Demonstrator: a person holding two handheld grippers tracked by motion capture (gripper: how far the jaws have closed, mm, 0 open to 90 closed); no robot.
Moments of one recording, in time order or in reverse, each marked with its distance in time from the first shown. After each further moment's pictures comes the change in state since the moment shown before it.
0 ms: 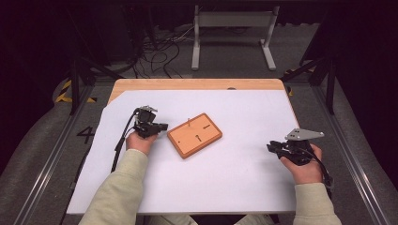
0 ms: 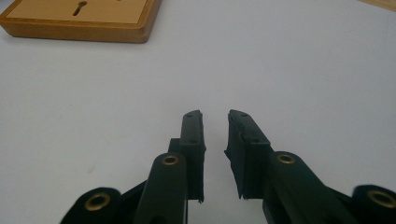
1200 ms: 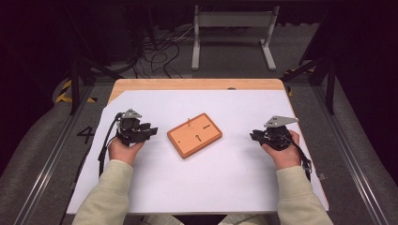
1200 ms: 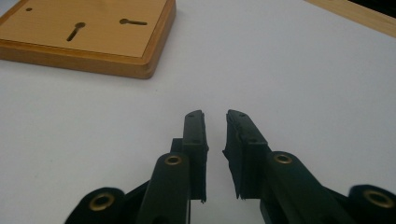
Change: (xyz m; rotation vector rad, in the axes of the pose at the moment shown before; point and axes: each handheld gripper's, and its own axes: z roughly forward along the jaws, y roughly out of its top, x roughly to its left) left arm -0.016 -0.024 -0.063 -0.095 0.095 0.078; right arm 0.005 0.039 0.051 0.001 0.037 -0.073
